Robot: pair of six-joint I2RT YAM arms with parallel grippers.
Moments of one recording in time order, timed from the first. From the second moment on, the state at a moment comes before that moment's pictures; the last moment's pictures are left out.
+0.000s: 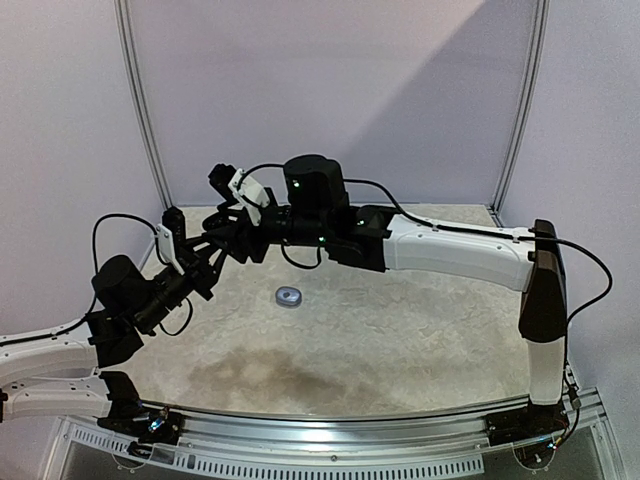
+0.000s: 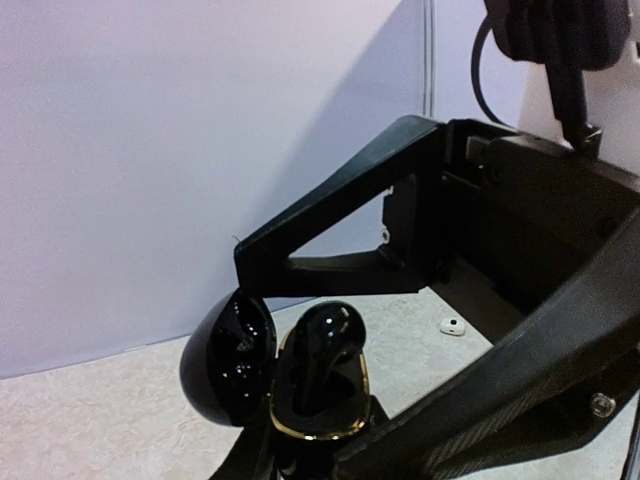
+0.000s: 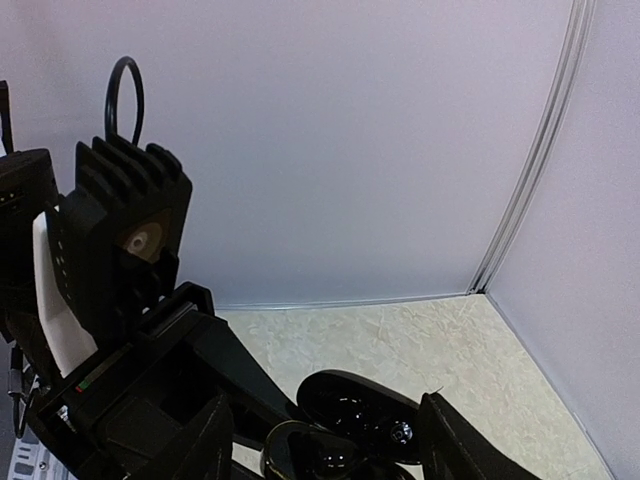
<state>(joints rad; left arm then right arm) -0.80 0.81 0.35 0.62 -0.16 -0.02 1.12 2.06 1.90 0.05 -0.18 -0.17</state>
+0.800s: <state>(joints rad) -0.80 0.80 0.35 0.61 -0.08 -0.06 1.11 1.93 1.92 -0.07 -0.43 -0.29</state>
